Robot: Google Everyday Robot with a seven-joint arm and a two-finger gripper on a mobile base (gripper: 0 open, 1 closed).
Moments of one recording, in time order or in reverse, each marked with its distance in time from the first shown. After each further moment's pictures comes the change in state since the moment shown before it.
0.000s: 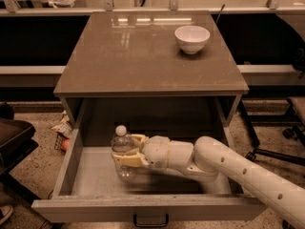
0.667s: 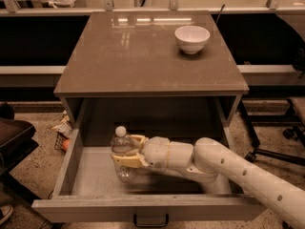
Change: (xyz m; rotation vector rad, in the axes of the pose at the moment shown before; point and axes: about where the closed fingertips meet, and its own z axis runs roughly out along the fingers) arm 0.001 0.002 0.001 0.000 -0.007 -0.008
